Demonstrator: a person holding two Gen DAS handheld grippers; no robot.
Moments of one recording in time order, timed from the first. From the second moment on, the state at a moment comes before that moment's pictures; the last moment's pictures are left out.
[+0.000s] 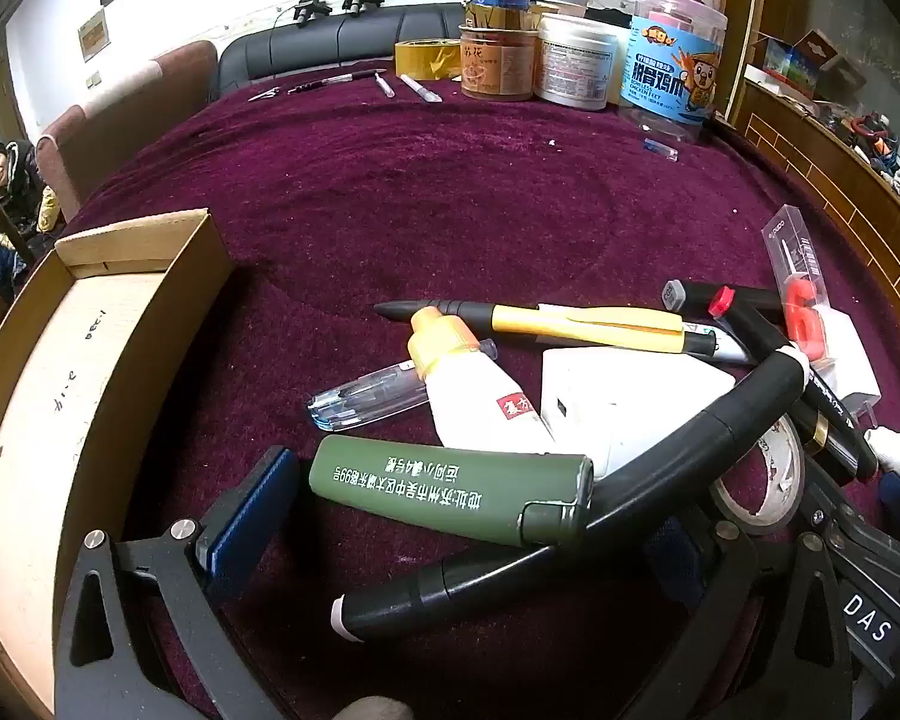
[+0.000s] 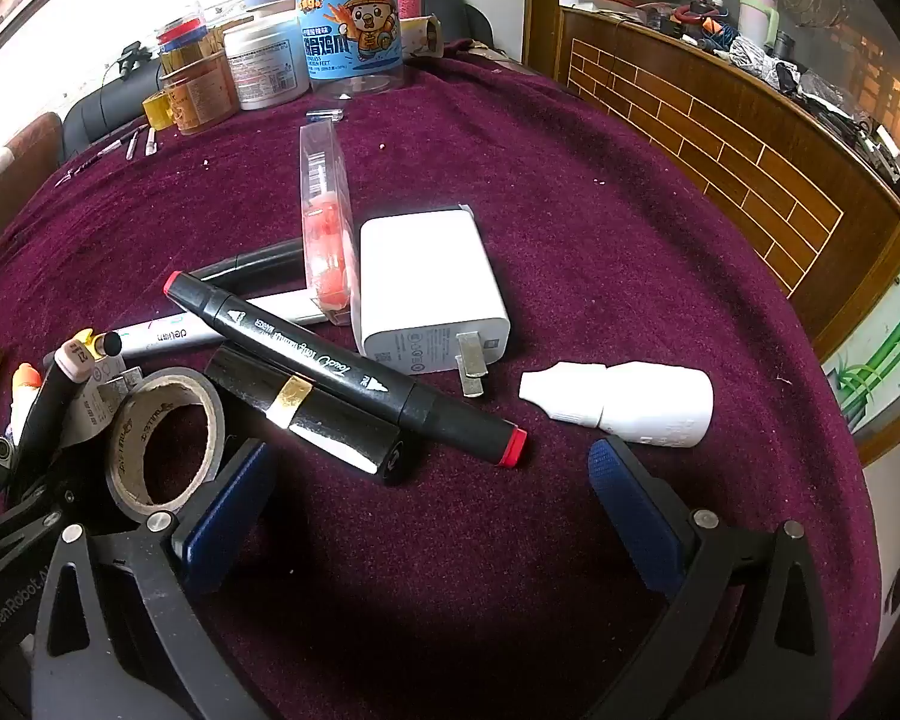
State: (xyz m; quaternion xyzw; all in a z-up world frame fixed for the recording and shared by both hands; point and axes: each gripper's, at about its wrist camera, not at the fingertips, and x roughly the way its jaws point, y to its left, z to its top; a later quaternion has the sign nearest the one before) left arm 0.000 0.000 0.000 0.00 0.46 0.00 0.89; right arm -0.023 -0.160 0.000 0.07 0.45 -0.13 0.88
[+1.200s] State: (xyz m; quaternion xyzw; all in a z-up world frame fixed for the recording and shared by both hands) left arm -0.063 0.008 0.005 0.05 0.50 -0.07 0.86; right arm -0.053 -0.169 0.011 0.08 0.52 -0.09 0.85
